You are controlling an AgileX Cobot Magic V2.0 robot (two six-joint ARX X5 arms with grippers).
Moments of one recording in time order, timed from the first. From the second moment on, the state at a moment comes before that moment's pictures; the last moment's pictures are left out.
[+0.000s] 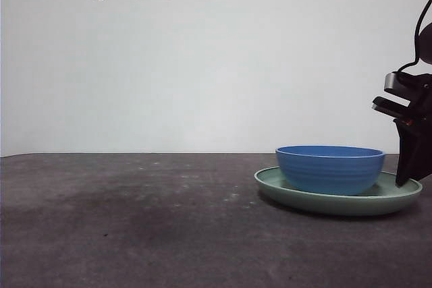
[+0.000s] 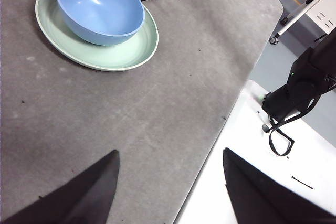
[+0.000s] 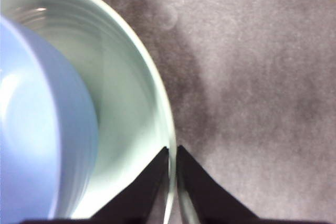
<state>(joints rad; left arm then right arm) -0.49 0.98 0.96 -0.72 0.67 0.04 -0.03 1.70 1.03 -0.47 -0.39 0.08</state>
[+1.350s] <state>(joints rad) -0.49 0.98 0.96 -0.72 0.67 0.04 0.15 1.50 1.03 -0.36 -0.50 0.27</state>
